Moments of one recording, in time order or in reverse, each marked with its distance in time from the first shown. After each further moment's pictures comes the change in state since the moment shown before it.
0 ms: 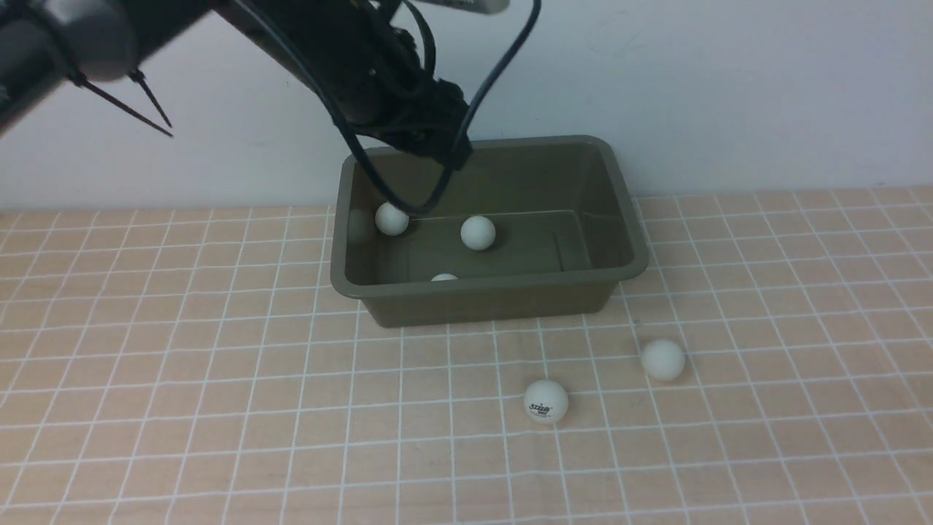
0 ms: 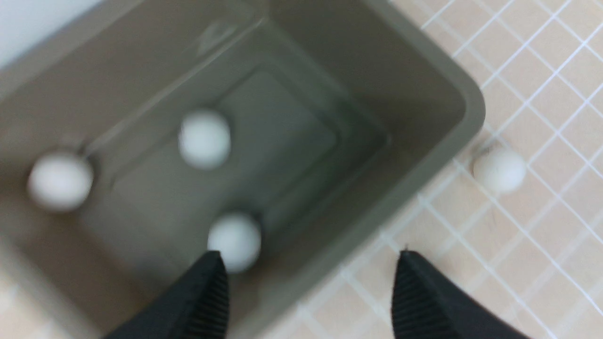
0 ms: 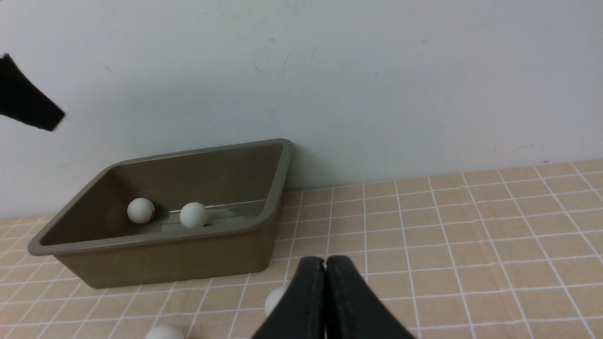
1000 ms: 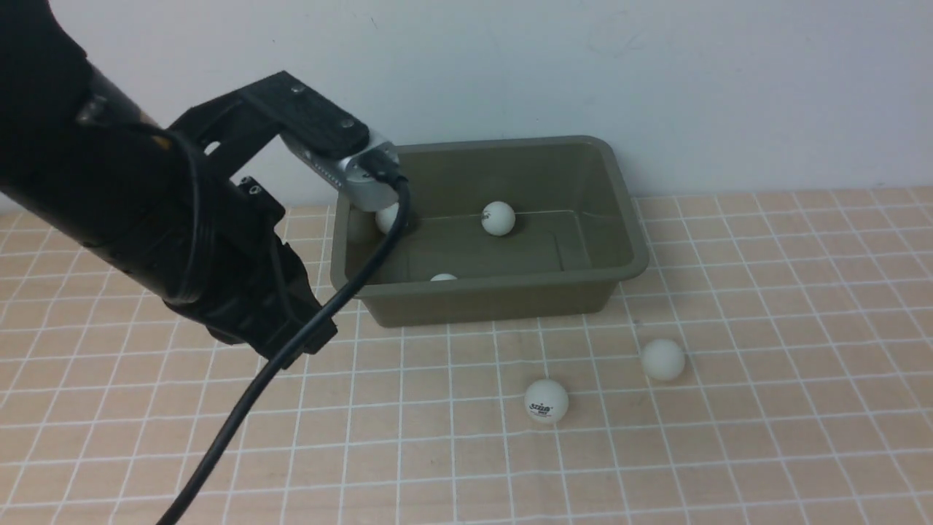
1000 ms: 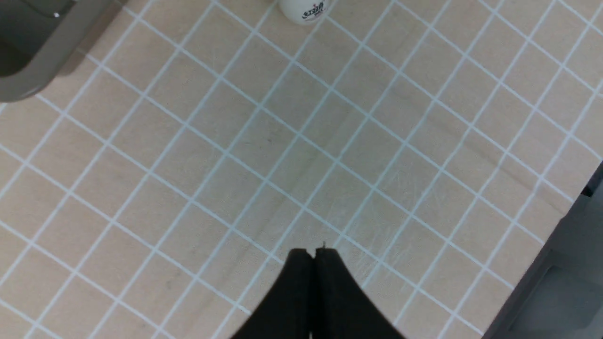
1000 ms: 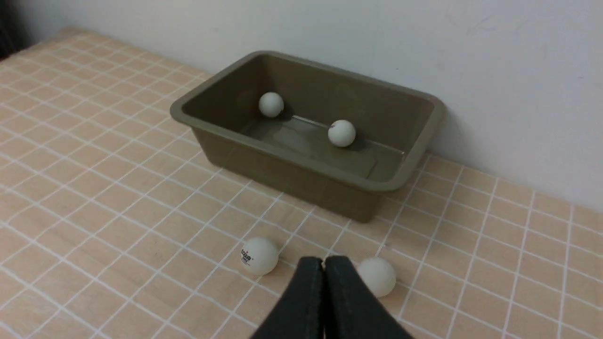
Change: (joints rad) right arm 0.000 0.464 -0.297 0.506 0.216 -0.811; left arm 0.000 -0.537 0.630 -0.050 0.097 0.293
